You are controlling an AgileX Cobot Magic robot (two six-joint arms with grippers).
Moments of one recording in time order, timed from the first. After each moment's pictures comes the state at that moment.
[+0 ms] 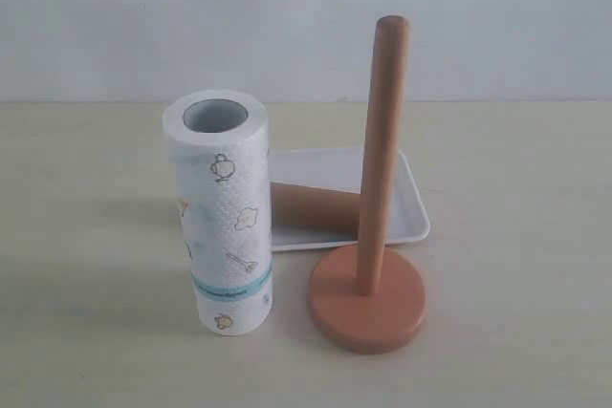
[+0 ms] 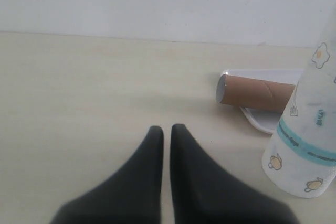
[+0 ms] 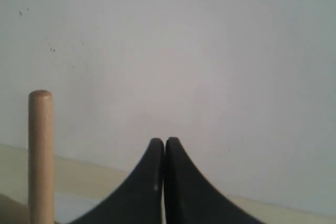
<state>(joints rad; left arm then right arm) -0.07 0.00 0.00 -0.19 0.31 0.08 0.02 0.19 -0.26 -1.43 -0.26 1.41</state>
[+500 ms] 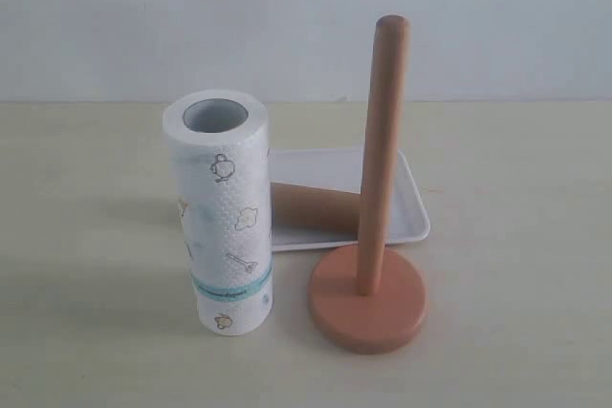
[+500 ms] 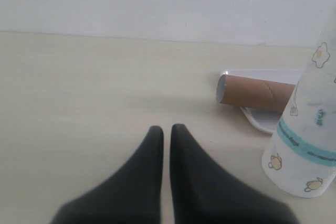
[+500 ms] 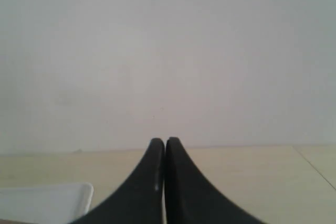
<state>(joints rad) -0.07 0.00 0.00 -0.19 0.31 0.08 0.02 0.18 -0.22 -0.17 0.05 0.23</state>
